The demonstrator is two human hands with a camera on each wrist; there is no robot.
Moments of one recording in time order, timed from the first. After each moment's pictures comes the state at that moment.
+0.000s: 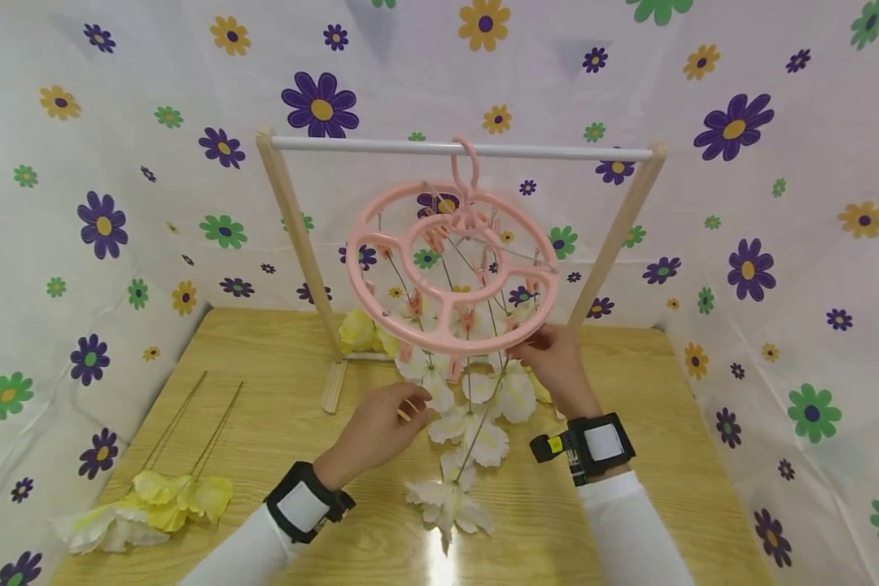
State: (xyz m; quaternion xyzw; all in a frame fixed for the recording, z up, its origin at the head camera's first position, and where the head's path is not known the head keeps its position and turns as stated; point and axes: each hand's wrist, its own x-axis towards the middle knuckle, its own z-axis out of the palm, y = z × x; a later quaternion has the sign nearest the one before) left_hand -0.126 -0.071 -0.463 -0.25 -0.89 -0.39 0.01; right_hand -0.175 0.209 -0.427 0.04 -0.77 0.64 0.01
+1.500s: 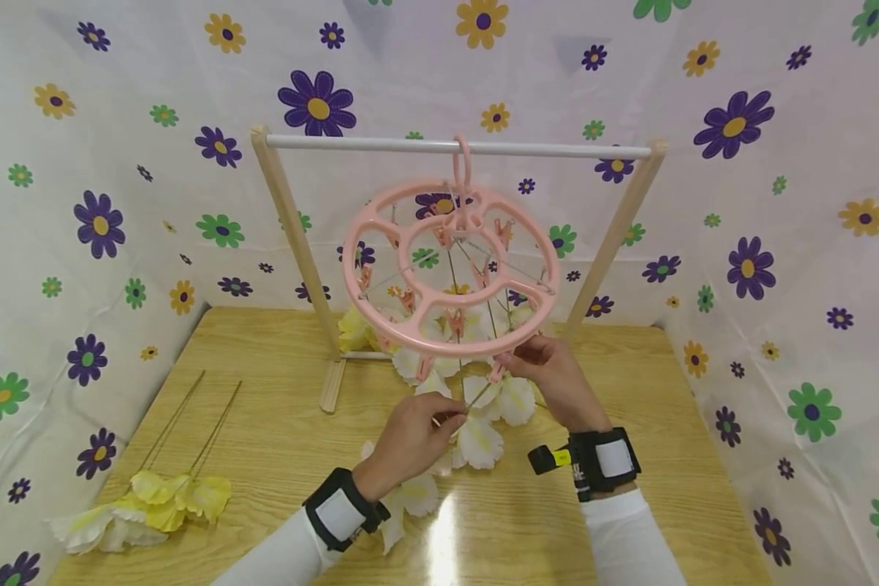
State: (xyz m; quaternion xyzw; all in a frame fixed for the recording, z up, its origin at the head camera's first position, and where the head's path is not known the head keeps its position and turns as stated) left_hand -0.113 -0.024 -0.464 -0.26 -0.87 -0.42 0.05; right_hand -0.154 0.212 -0.421 0.13 -0.68 0.71 -0.08
